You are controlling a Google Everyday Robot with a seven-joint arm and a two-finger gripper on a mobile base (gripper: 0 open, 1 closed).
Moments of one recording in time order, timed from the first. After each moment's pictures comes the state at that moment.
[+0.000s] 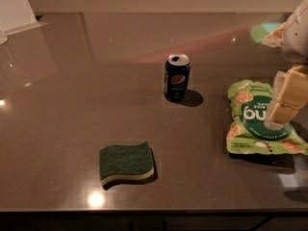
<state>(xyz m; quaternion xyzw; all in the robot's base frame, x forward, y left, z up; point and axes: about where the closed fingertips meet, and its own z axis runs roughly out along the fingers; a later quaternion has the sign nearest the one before) 0.438 -0.217 0.976 -0.60 0.78 -0.03 0.16</state>
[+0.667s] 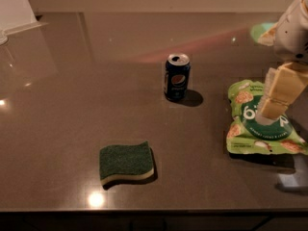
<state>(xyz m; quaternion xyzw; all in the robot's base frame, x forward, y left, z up) 0.450 -0.212 0.973 -0.59 0.79 -0.03 0.16</state>
